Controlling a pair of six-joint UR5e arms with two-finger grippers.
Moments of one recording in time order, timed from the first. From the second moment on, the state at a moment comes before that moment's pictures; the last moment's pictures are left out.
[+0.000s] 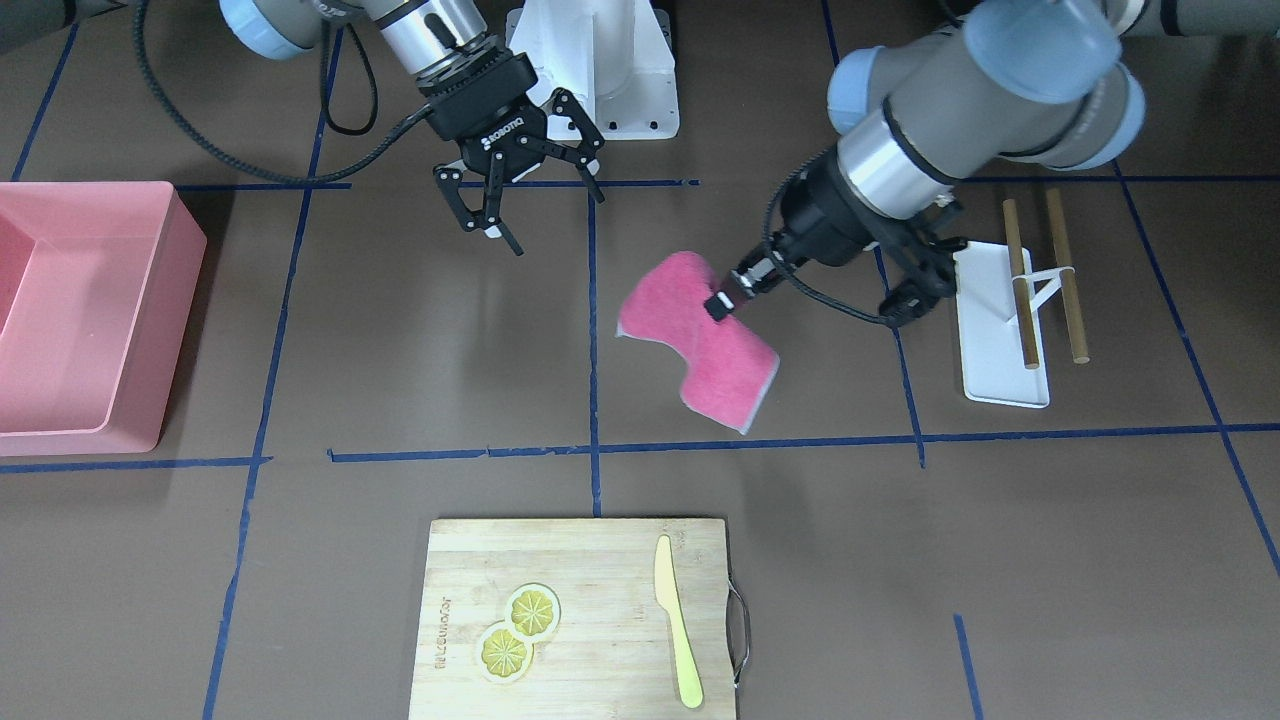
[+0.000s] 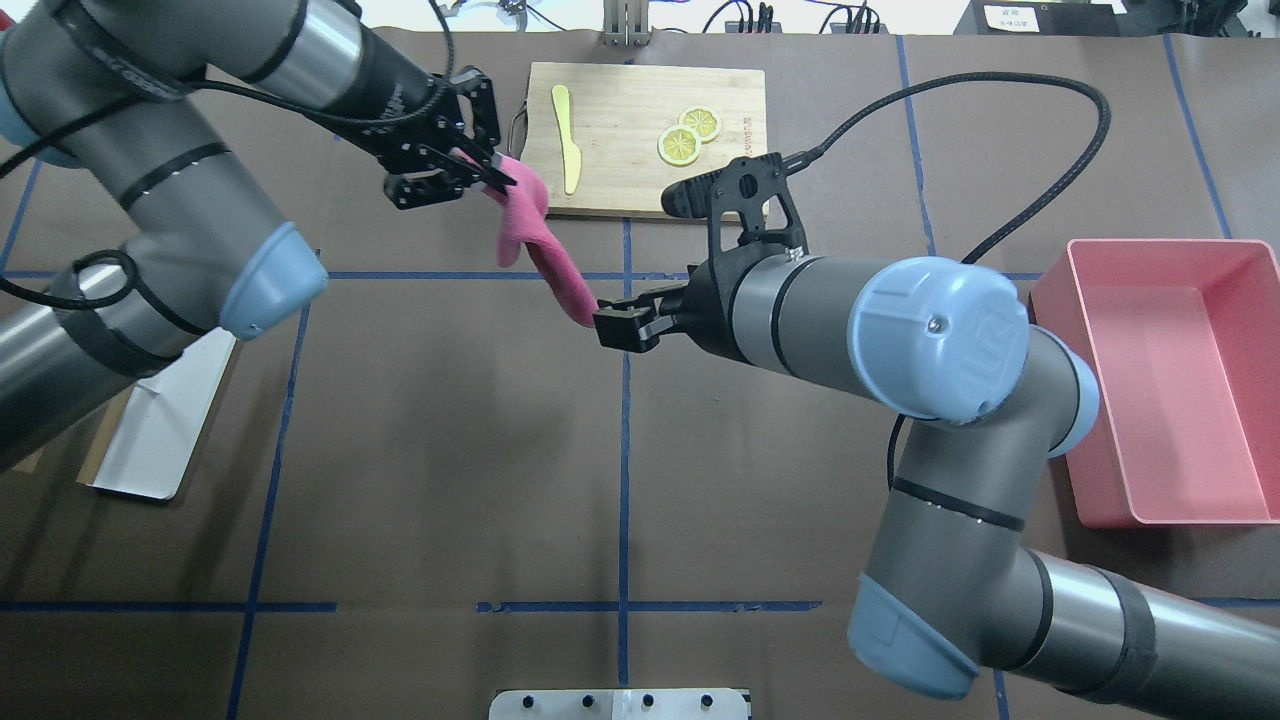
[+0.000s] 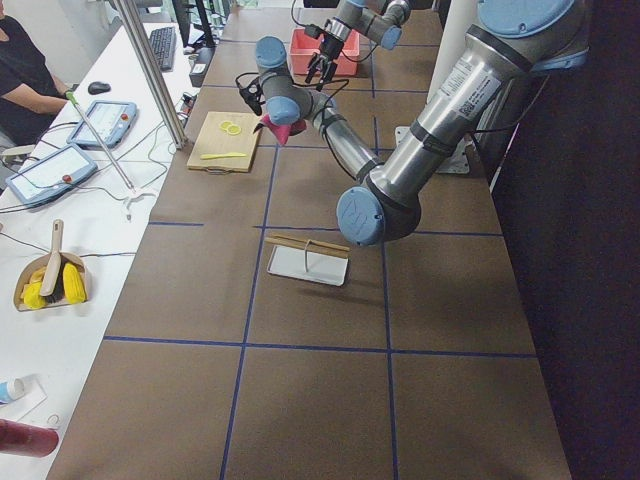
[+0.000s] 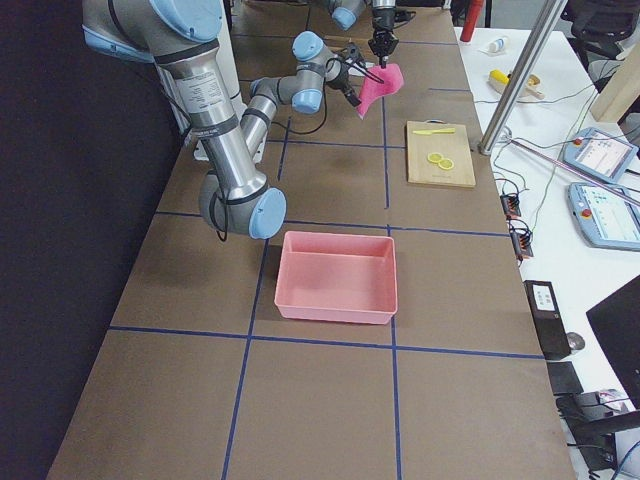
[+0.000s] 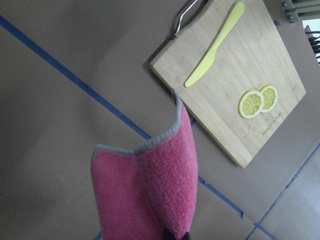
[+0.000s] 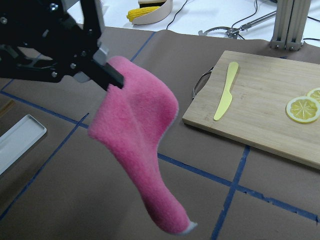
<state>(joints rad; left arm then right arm) -0.88 -2.26 -1.65 -2.05 -2.32 -2.05 0.47 -1.03 1.97 -1.16 1.53 0.89</state>
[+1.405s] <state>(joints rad) -0.79 -2.33 -1.70 -2.06 -2.30 -2.22 0.43 -1.03 1.96 -1.16 1.49 0.88</state>
